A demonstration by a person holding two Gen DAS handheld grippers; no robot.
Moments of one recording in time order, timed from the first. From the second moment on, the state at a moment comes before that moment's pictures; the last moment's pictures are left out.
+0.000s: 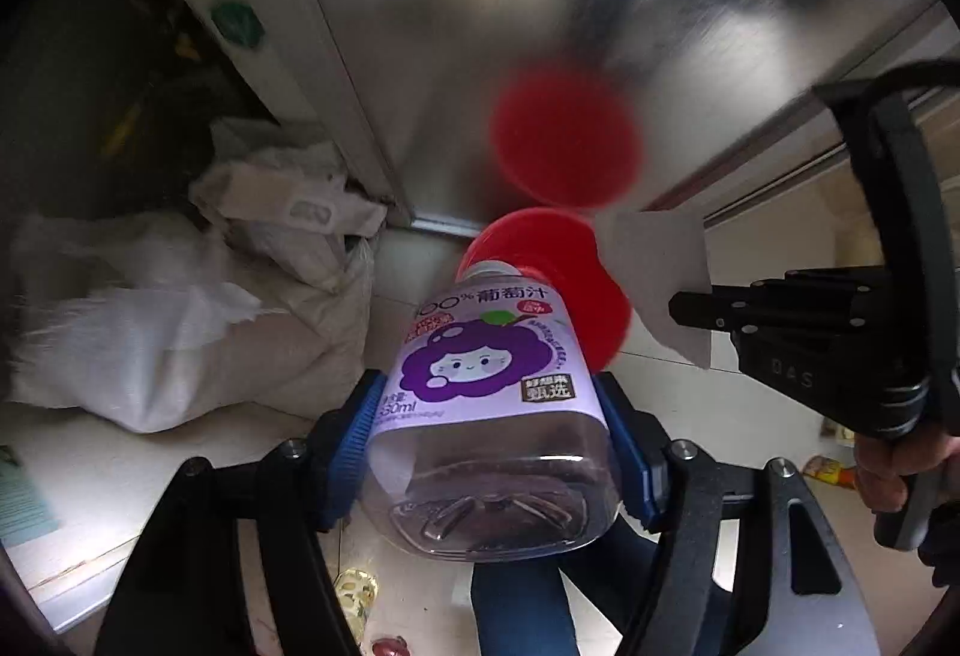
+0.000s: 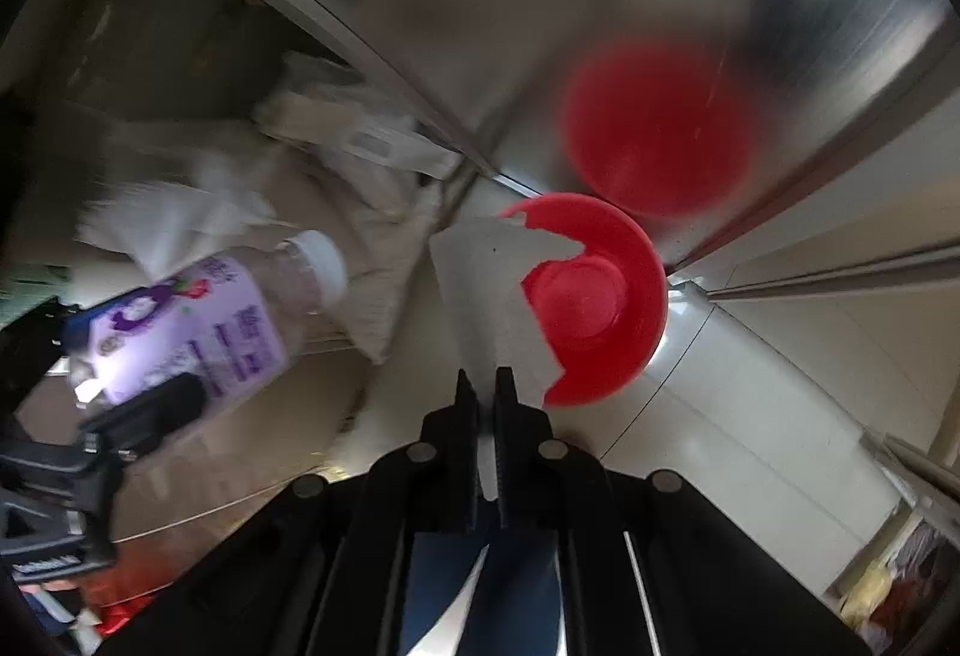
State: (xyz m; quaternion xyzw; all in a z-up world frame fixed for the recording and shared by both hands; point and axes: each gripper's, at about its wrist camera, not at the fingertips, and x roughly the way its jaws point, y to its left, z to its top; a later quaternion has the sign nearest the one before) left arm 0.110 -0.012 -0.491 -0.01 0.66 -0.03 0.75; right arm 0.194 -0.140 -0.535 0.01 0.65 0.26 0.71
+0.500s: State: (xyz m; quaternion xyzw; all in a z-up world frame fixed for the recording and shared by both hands) left arm 0.110 -0.003 -0.553 0.00 0.67 -0.04 0.74; right arm 0.188 -0.151 -0.600 0.00 0.63 0.24 0.74
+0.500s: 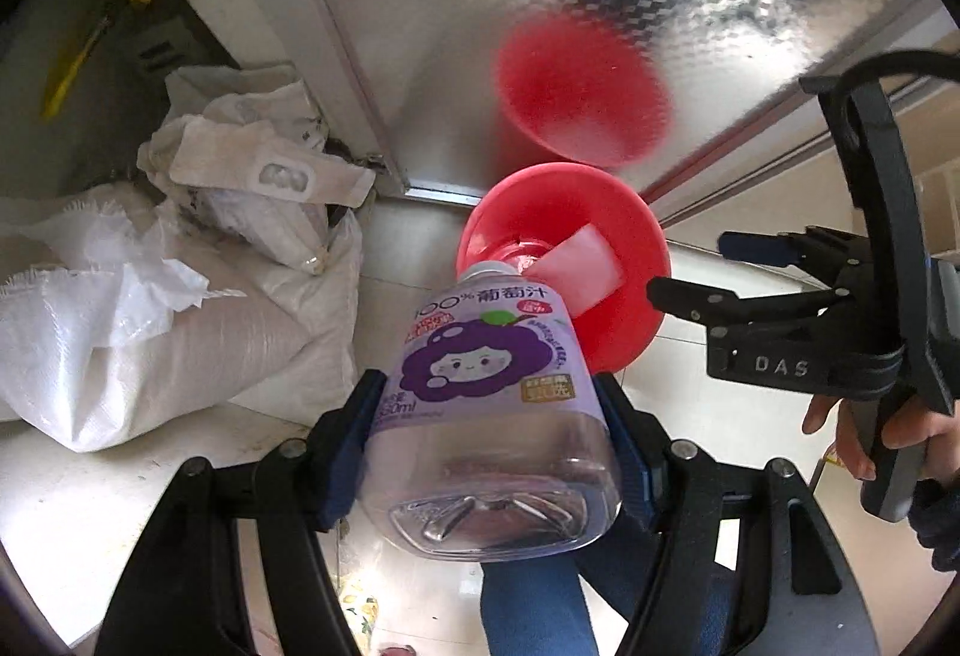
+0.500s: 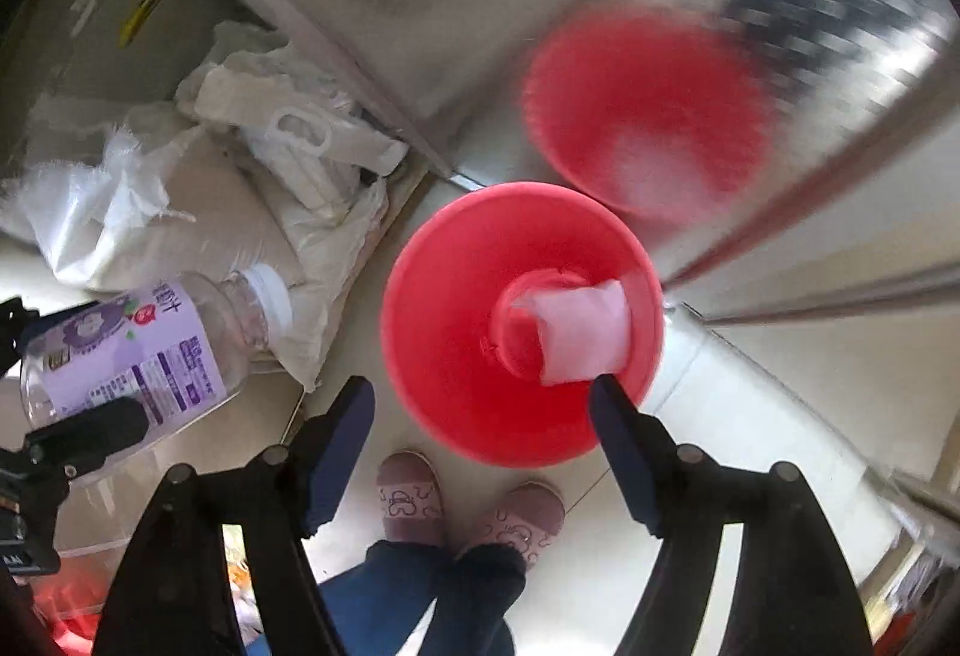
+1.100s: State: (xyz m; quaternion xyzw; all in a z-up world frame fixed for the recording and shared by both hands) left arm 0.141 -0.048 -0.571 0.01 0.67 -0.10 0.73; right arm 0.160 -0.211 -0.558 0.03 0.61 0.09 0.79
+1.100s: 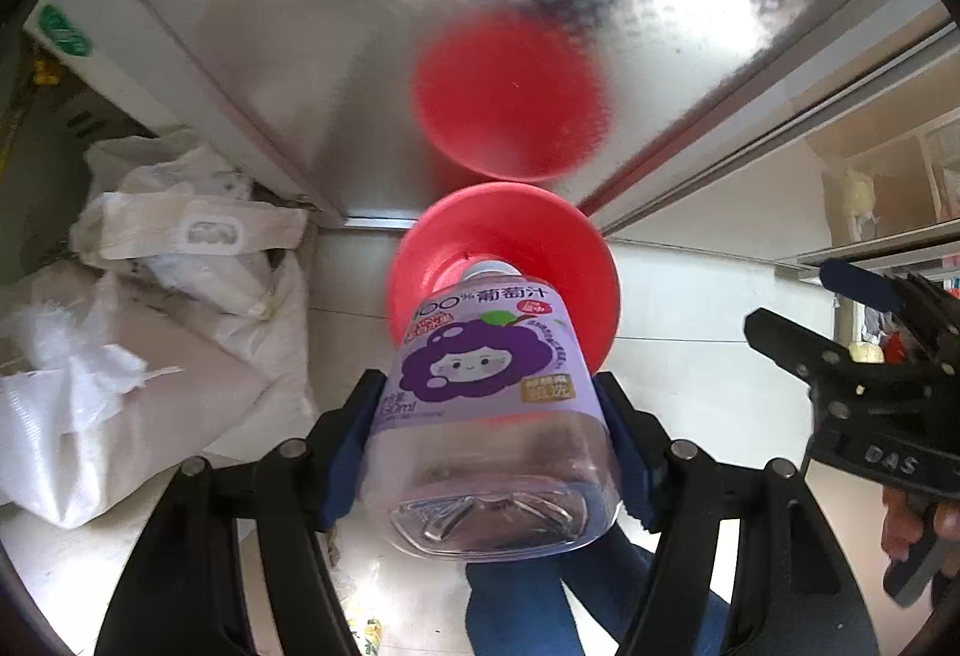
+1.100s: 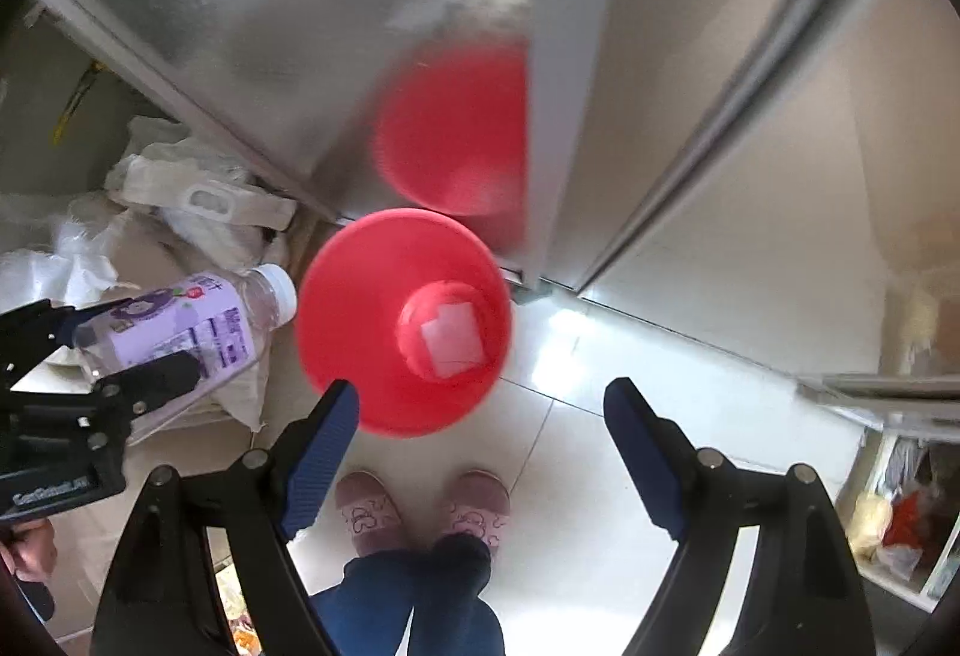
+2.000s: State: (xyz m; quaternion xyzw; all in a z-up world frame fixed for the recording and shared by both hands) left arm 0.164 -0.078 -0.567 0.05 0.67 -0.13 0.73; right arm 0.145 -0.235 -0.535 0.09 0.61 0.07 0.78
